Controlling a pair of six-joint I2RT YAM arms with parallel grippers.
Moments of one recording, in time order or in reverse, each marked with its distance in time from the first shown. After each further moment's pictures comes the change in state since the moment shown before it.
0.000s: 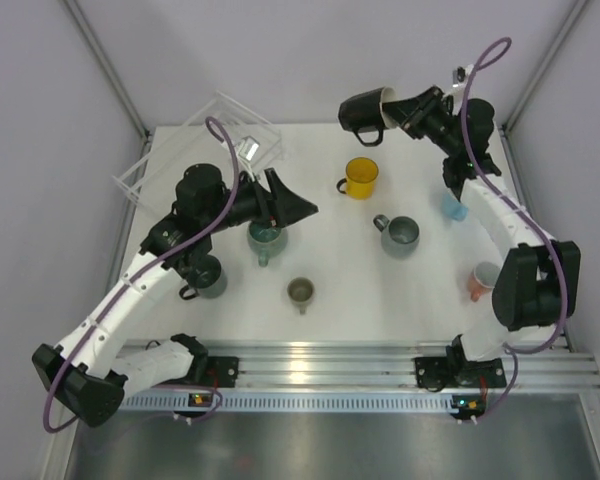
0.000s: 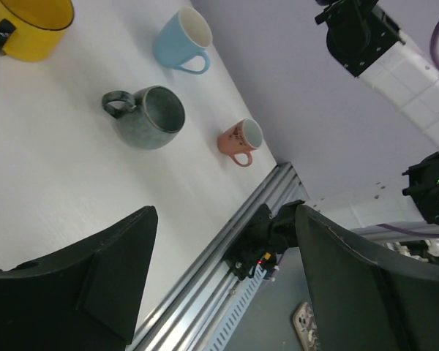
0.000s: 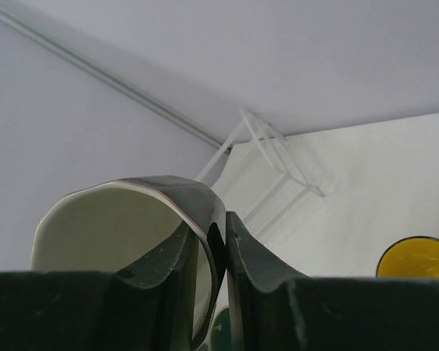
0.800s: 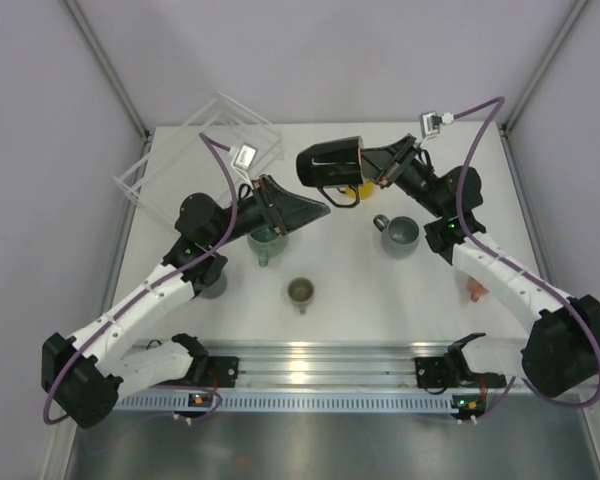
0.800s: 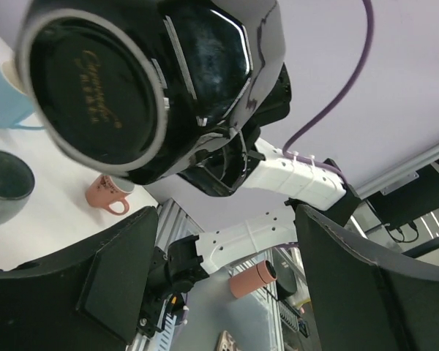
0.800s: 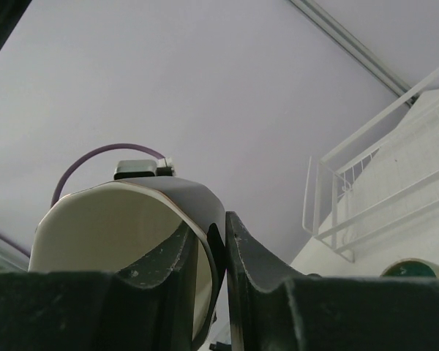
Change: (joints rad) left arm -0.063 -0.021 -0.267 0.756 0.137 -0.395; right arm 0.293 -0.414 -0.469 0.425 -0.027 0.280
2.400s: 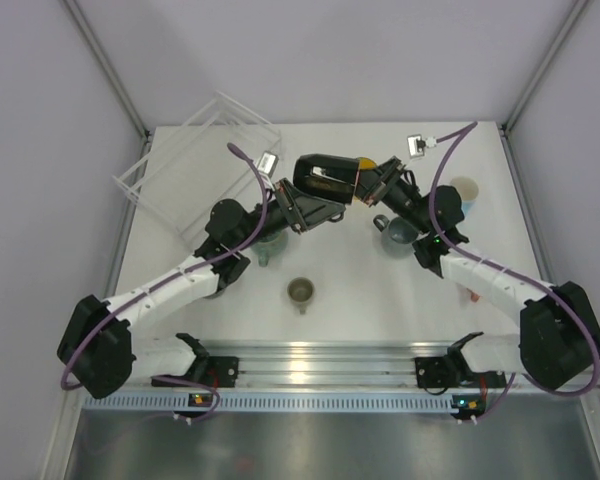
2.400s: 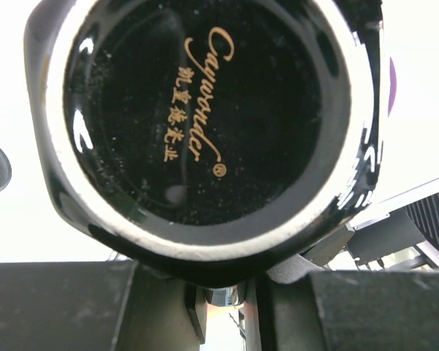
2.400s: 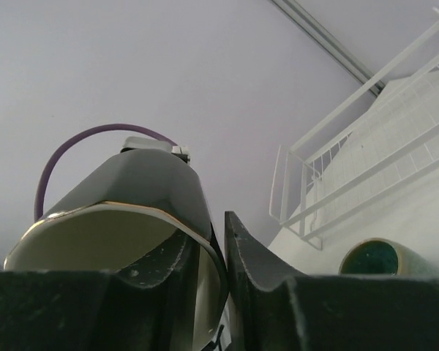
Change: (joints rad) left arm -0.068 0.190 -0.080 0.288 -0.115 -0.176; right arm 0.076 0.061 -0.152 0.174 0.100 -0.081
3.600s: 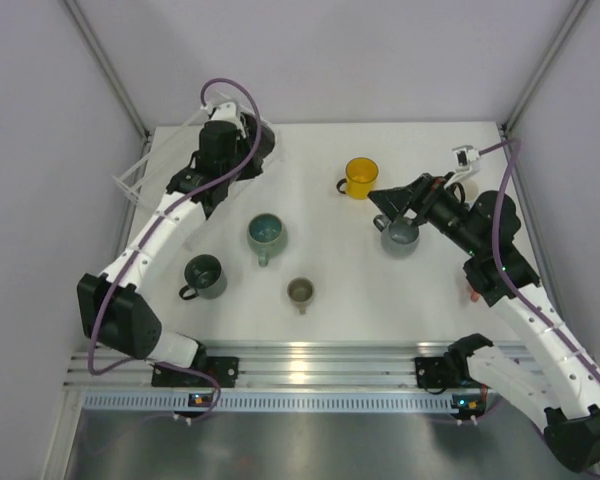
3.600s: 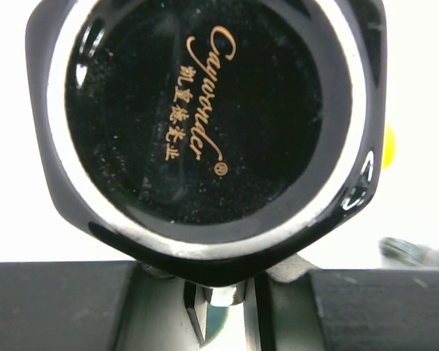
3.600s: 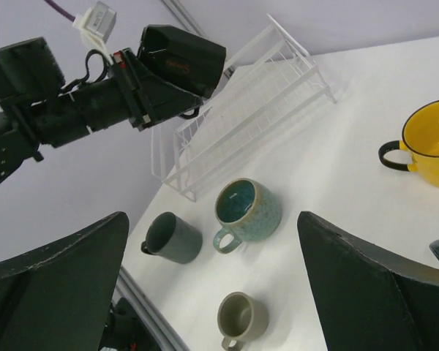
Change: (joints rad) left arm 0.296 0.202 0.582 -1.100 -0.584 0.858; right arm -0.114 -0.471 0.090 -0.897 0.075 -0.443
